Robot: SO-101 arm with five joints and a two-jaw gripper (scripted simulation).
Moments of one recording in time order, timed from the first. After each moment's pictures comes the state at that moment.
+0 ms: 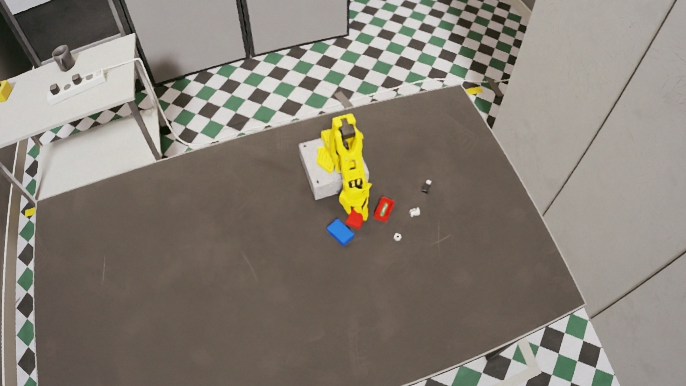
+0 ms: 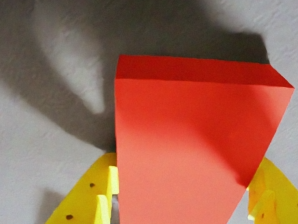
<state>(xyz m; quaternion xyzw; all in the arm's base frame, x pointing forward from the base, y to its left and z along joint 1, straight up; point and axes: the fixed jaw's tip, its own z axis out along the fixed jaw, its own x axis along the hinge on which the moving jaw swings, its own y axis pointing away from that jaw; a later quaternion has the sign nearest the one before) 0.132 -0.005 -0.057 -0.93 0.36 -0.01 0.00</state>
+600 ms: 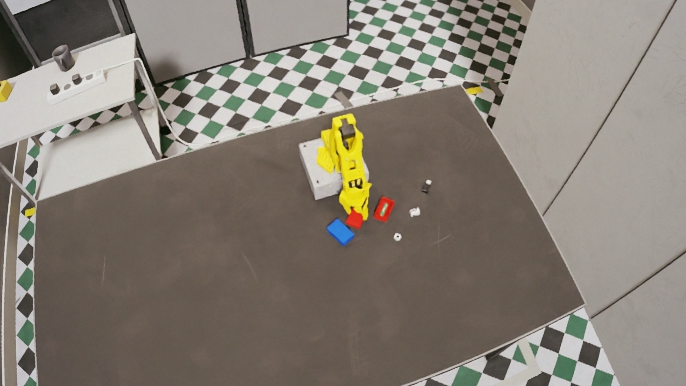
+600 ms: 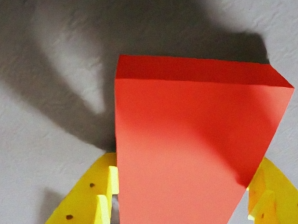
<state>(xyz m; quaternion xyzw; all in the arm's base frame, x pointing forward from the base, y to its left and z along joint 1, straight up) 0.131 -0.005 -0.057 -0.93 0.36 -0.01 0.00</state>
